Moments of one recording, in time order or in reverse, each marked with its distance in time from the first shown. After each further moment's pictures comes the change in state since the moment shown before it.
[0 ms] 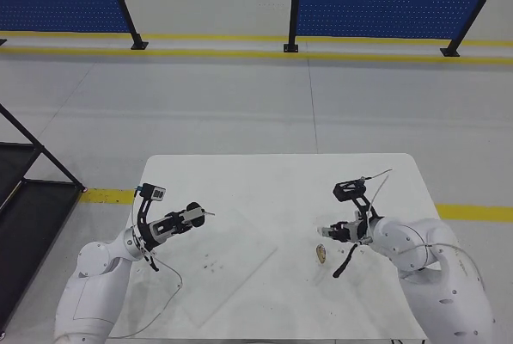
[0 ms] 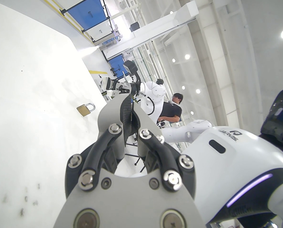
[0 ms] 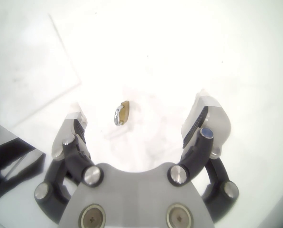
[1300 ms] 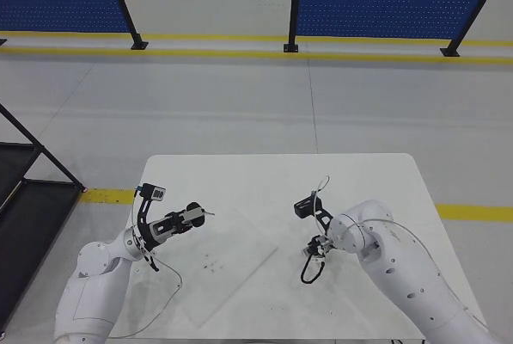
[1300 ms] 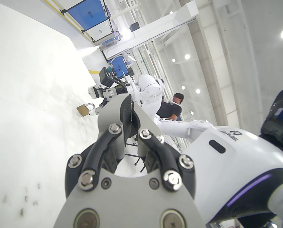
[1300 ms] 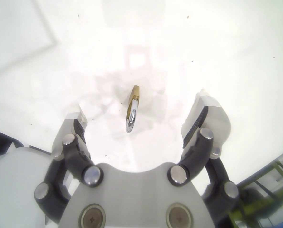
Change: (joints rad) left arm 0.000 0.000 0.000 0.000 0.000 0.000 0.000; right arm 0.306 0.007 -0.435 0.263 -0.036 0.044 0.179
